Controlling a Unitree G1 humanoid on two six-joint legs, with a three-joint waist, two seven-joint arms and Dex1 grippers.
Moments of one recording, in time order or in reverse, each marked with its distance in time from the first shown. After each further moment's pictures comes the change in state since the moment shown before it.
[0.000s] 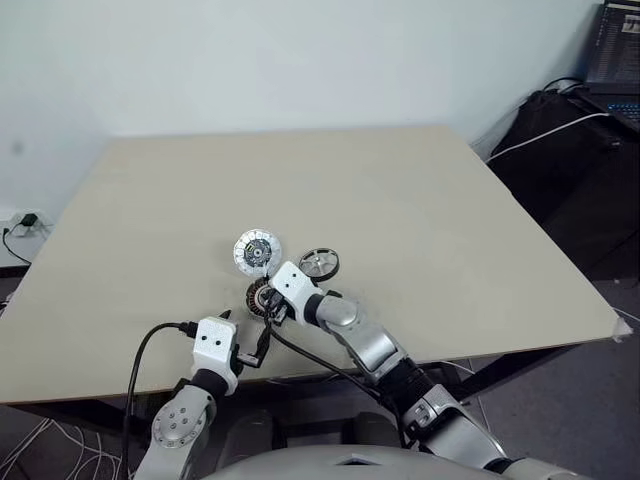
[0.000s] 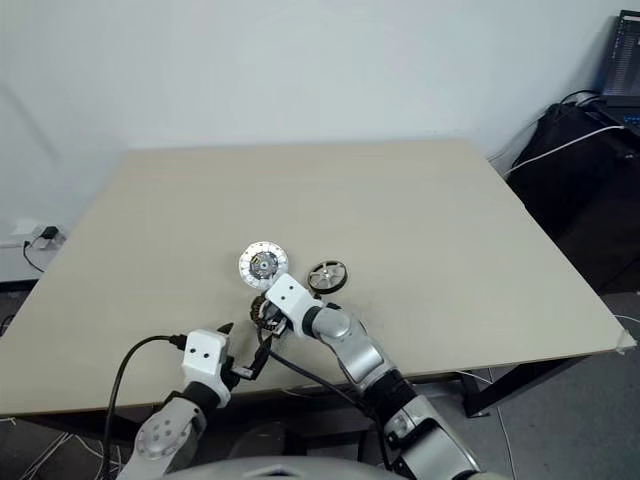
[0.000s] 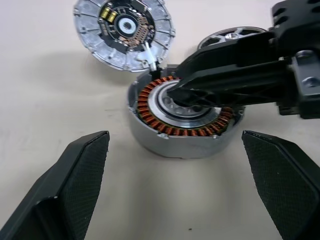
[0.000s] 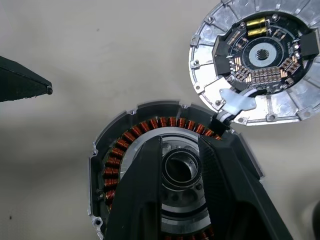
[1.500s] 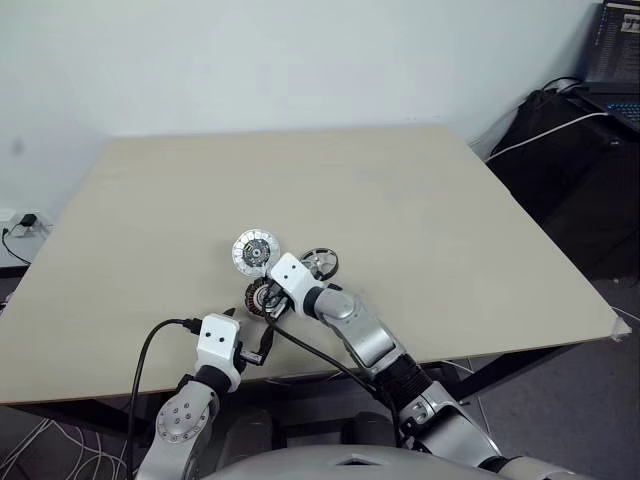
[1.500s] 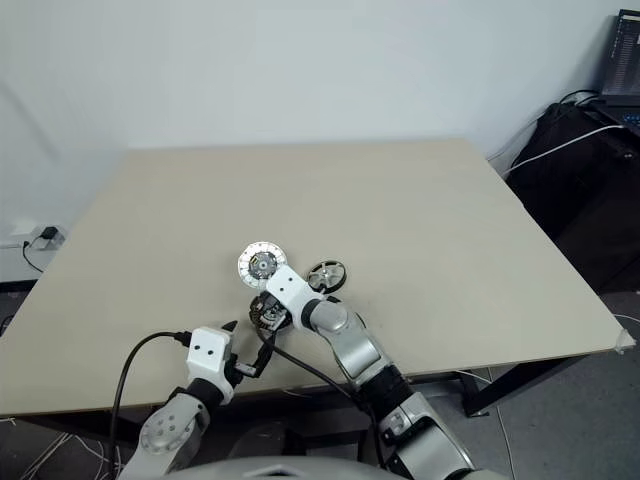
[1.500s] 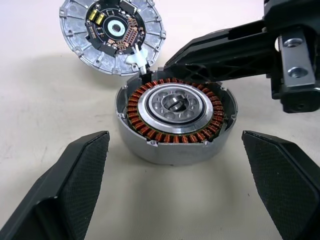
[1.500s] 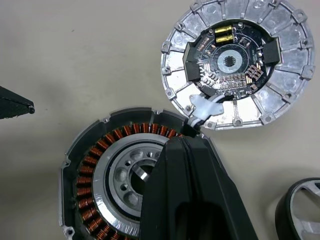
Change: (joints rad) left arm -0.025 -0.004 -0.002 0.030 0.000 -0.012 -0.011; right arm -0.017 0.028 -0.028 -0.075 -0.059 0.126 -0.025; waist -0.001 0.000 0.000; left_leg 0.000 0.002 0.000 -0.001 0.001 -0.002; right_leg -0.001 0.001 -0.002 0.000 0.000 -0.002
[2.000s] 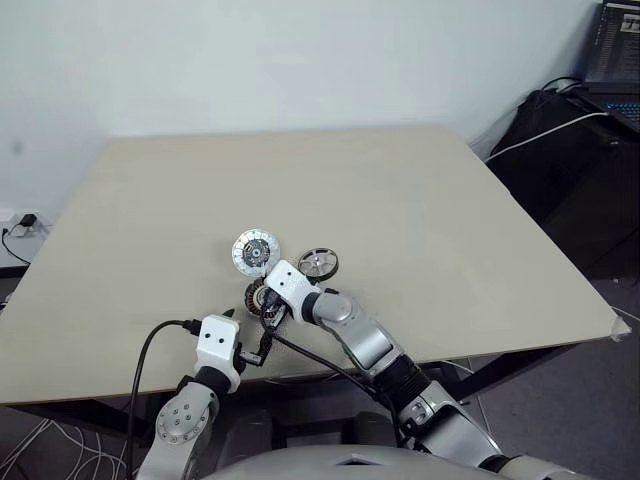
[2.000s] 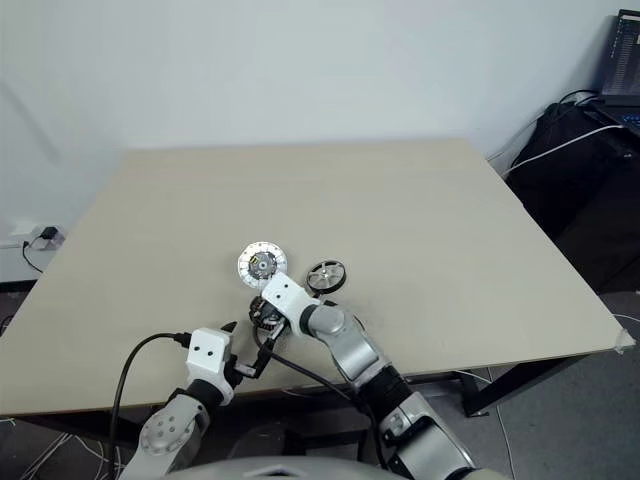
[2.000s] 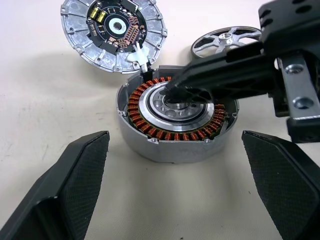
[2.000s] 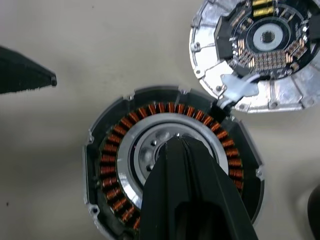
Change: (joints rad) left arm 0.004 -0.002 -0.001 0.005 0.002 -0.005 0.009; right arm 0.005 -0.012 0.031 0.010 0.001 0.031 0.043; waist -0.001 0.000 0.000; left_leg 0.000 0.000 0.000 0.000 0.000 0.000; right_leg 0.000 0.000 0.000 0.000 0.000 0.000
